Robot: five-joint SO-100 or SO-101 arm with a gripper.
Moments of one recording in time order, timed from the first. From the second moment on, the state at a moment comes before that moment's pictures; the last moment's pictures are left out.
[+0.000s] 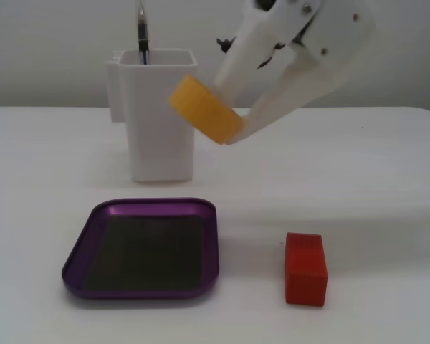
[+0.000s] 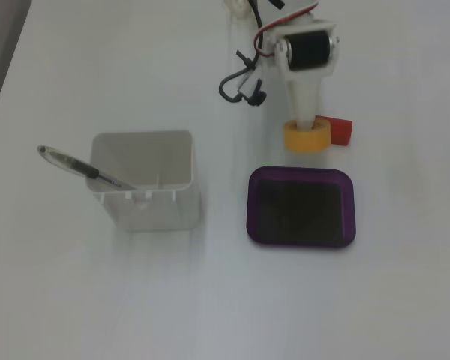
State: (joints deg) arm -5.6 109.1 112.4 33.7 -11.4
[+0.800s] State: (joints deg) arm 0.8 82.1 96.5 35.0 -11.4
